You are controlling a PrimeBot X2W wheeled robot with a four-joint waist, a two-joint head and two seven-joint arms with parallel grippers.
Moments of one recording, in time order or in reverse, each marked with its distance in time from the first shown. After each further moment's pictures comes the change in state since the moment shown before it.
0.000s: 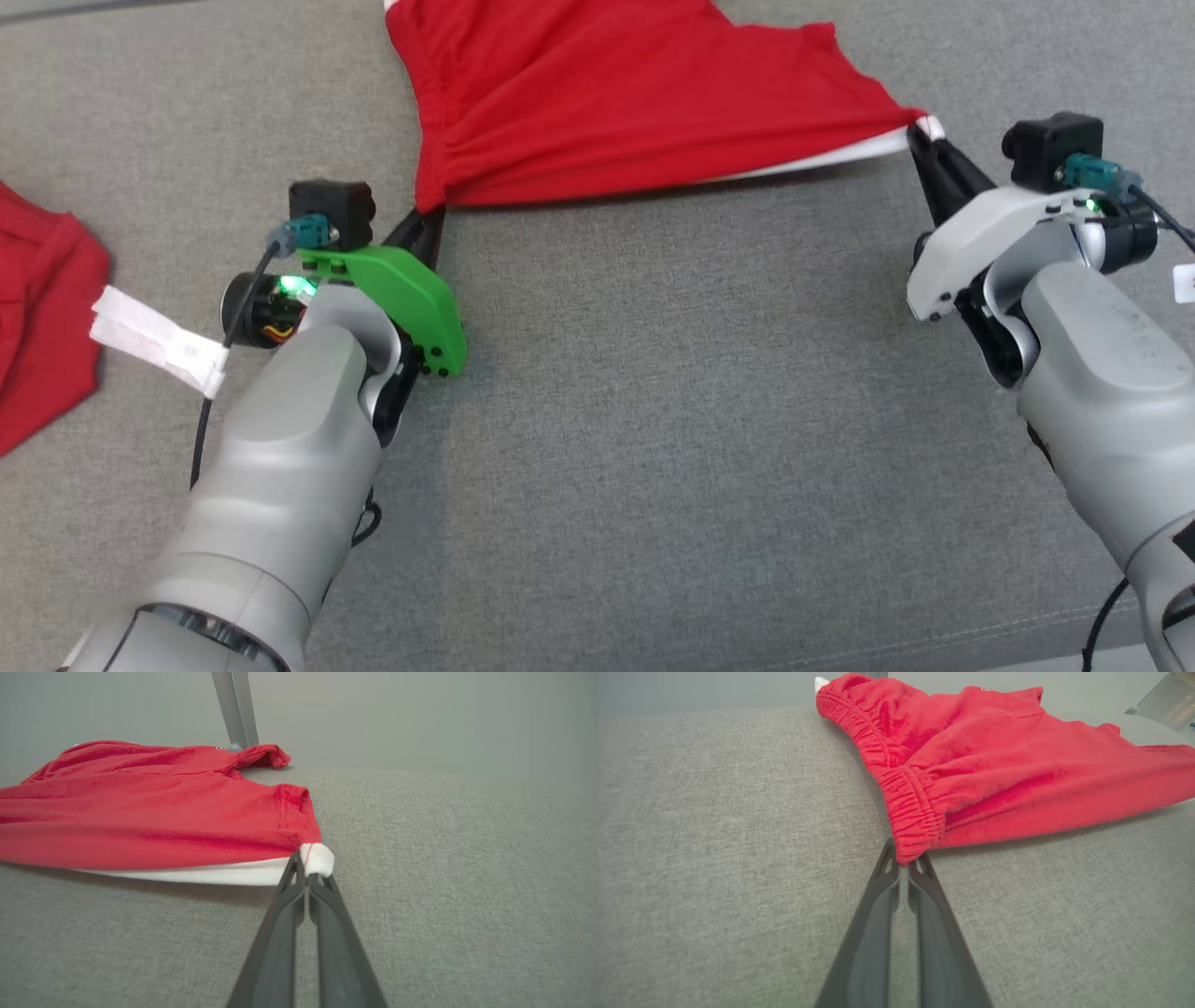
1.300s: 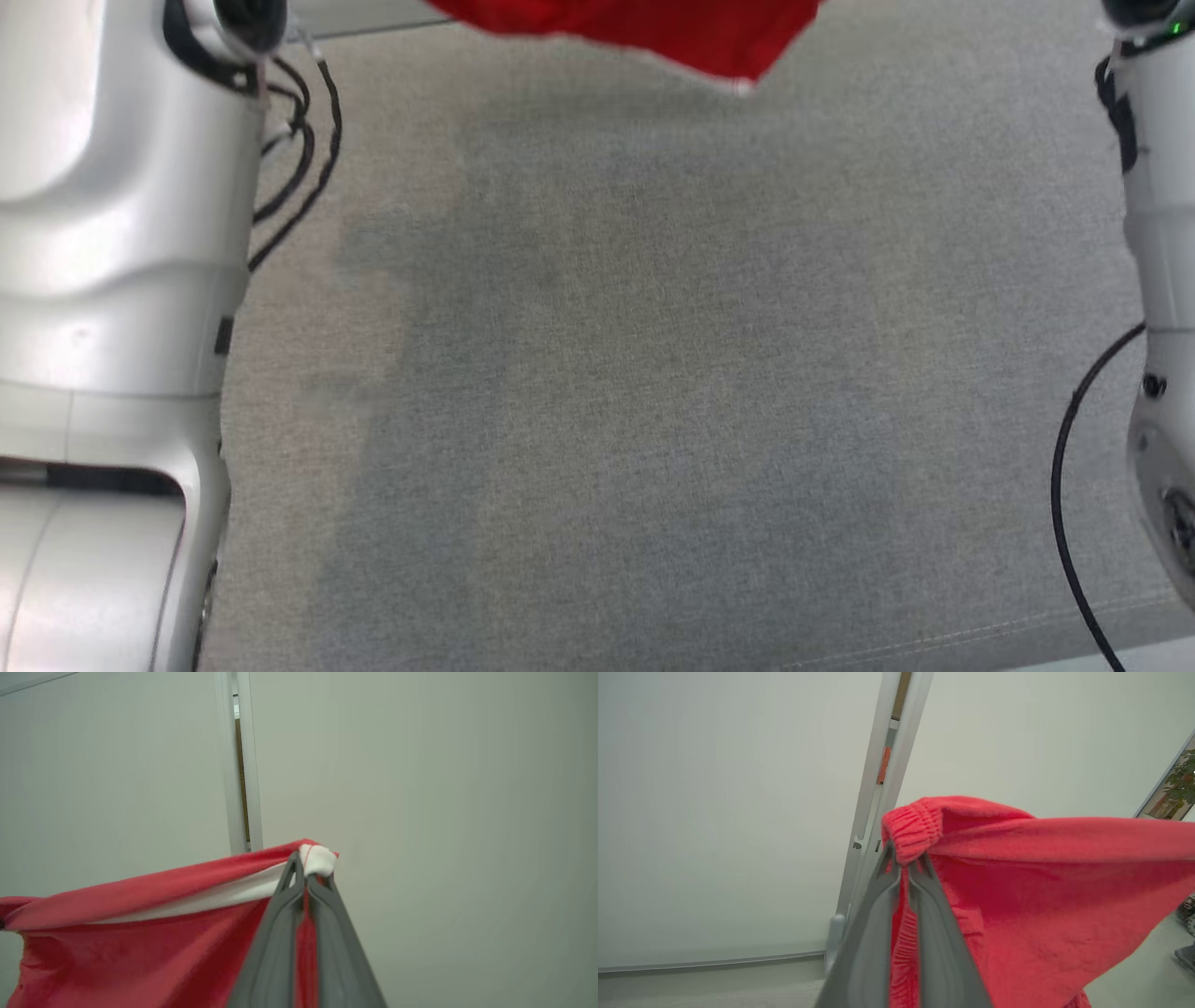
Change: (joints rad) left arm -0.292 0.046 0.383 -0.605 0.091 0.212 0.449; right arm -0.320 0.106 -0.432 -0.412 -0.211 -0.001 0.104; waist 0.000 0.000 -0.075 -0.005
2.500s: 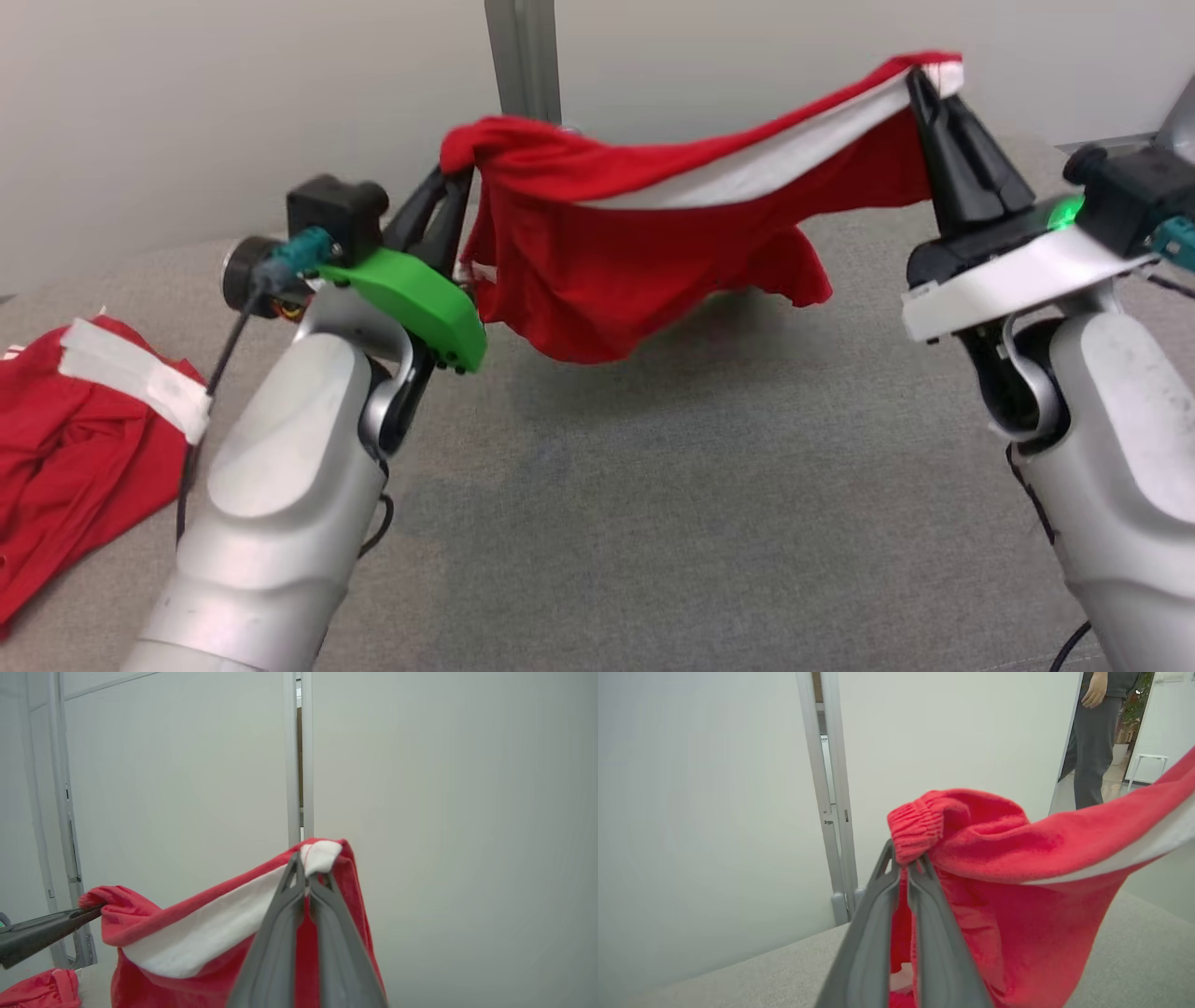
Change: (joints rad) left arm 0.554 0.013 -0.165 -0.009 0.191 -0.204 -0.358; right arm 0.684 -0.078 0.167 -0.400 0.088 -0.001 -0.023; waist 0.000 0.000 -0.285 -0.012
